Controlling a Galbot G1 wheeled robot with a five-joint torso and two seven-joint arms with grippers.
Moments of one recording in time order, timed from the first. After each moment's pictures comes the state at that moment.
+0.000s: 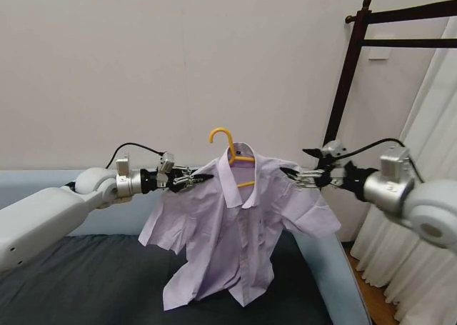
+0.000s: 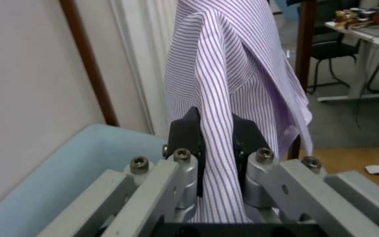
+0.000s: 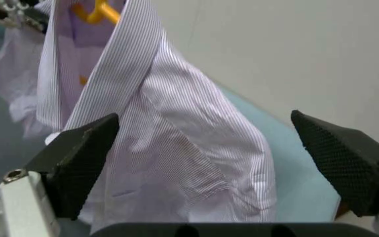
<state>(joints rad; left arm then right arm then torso) -0.23 -0.72 0.82 -1.30 -1.23 -0.13 0.95 -0.44 0.23 0.12 2.08 1.21 -0.56 -0.17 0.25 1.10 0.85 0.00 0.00</state>
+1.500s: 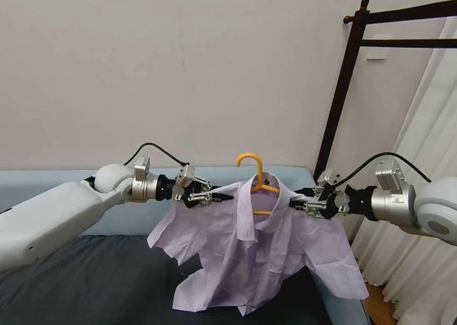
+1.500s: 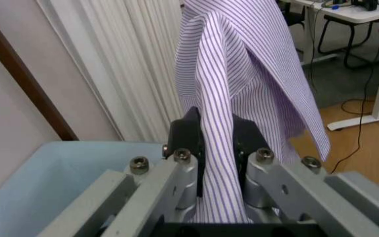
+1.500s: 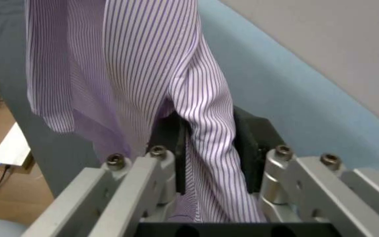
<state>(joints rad) -0.21 -0.71 0.80 -1.40 -1.10 -0.18 1.03 -0.34 0.27 -0.08 2.07 1.07 -0.61 -0.36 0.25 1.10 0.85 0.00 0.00</state>
